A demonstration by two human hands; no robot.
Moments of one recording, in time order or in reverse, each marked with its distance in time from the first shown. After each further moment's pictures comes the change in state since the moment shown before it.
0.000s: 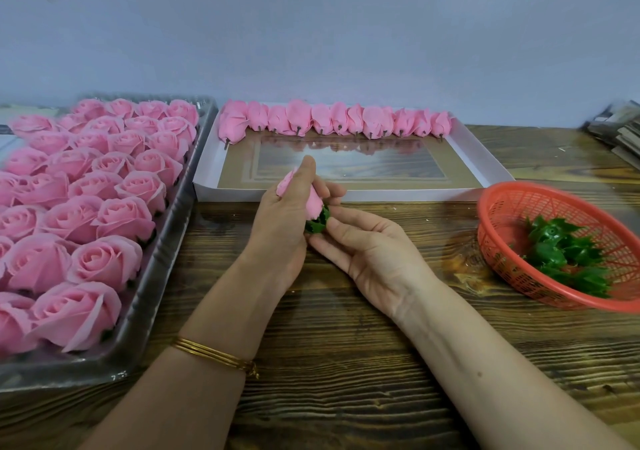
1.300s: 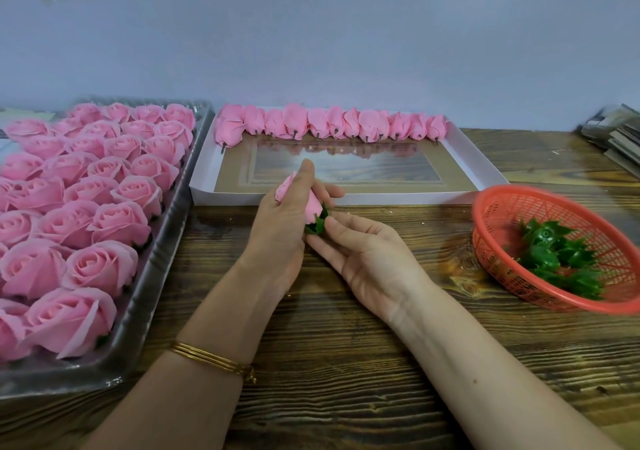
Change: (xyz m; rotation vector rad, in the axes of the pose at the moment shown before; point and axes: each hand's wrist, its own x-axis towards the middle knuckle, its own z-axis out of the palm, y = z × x) left_hand -0.001 0.000 0.002 0.026 -0.026 0.028; right_hand 0.000 0.000 0.001 0.035 -0.054 -0.006
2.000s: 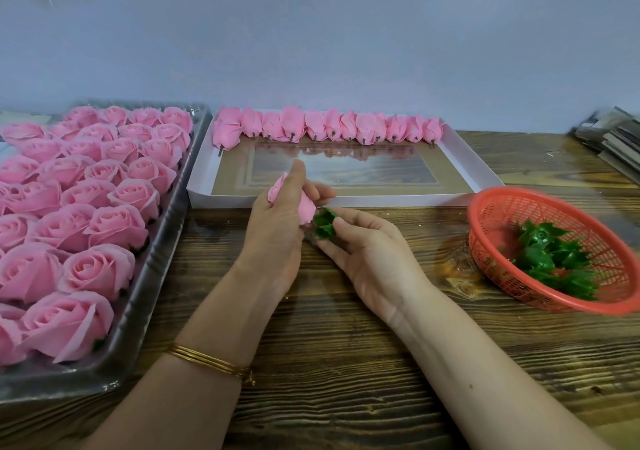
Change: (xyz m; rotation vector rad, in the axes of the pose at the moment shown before) left_hand 0.005 -0.003 -0.001 -0.065 0.087 0.005; right_hand 0.003 -0.002 -0.001 -0.137 0.106 -0.084
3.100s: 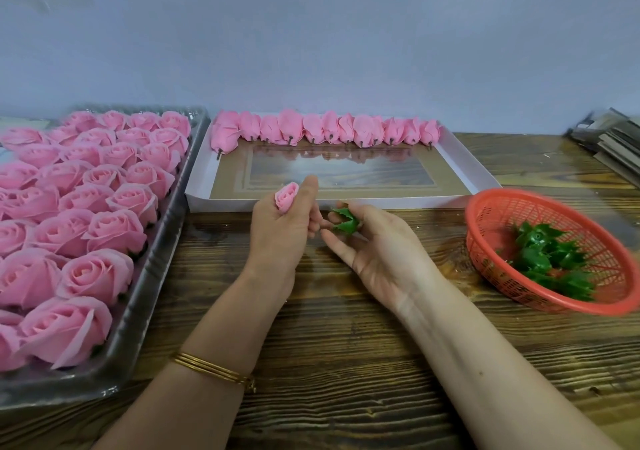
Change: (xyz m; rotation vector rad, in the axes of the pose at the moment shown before) left_hand -0.001 -0.009 -0.001 0.306 0.065 0.142; right_hand 0.007 -0.012 -0.005 0.087 0.046 0.001
